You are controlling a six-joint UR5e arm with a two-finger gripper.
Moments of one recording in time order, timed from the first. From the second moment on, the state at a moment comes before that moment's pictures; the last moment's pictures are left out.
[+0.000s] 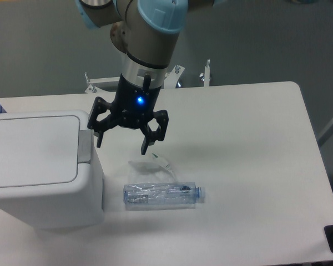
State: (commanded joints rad) arm 2.34 -1.71 -1.54 -1.13 1.13 0.26
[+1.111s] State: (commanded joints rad) arm 2.31 -1.72 -1.55 -1.13 1.13 0.26
